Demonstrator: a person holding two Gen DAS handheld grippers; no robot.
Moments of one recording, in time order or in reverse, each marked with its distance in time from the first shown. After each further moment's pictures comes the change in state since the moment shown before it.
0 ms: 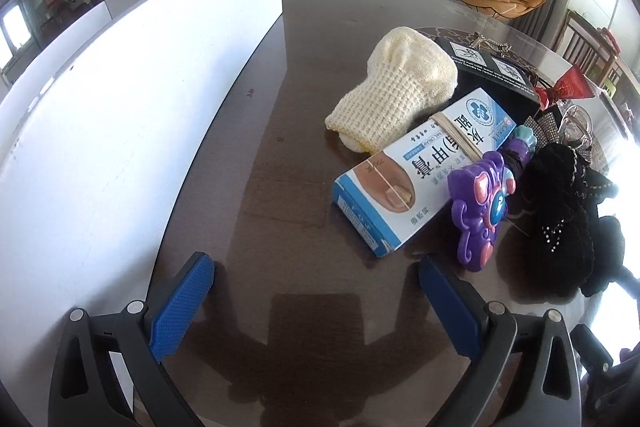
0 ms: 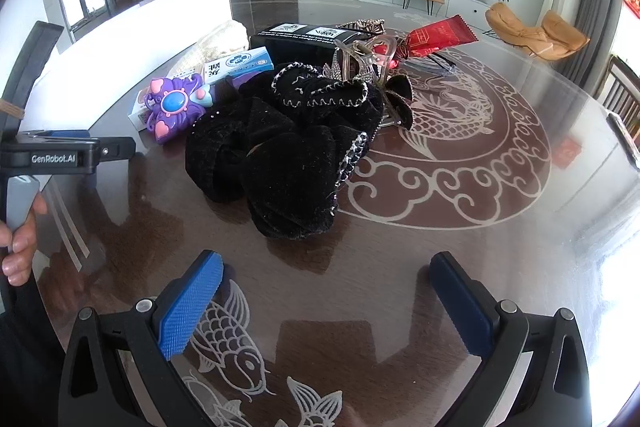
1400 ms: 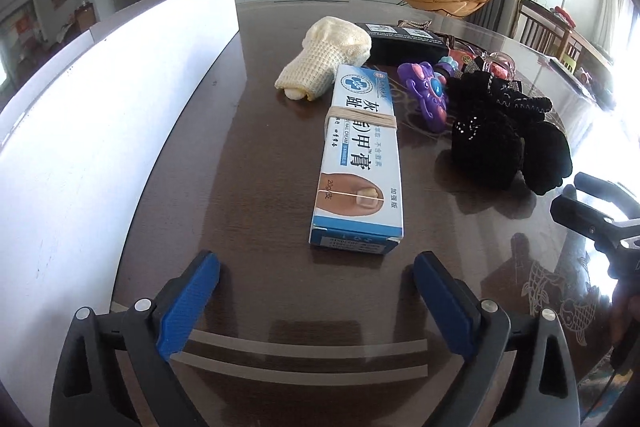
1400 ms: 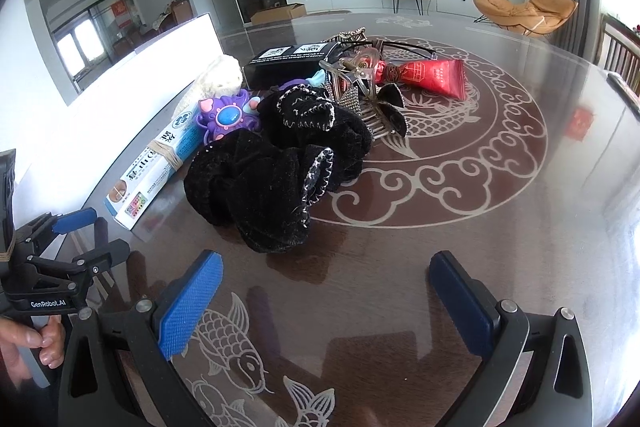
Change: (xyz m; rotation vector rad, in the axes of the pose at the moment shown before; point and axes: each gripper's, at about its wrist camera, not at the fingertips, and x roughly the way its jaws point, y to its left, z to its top) left arm -0.037 -0.018 -0.061 0.126 -0.097 -0.086; right arm -0.007 -0.019 -0.001 0.116 -0.052 0.074
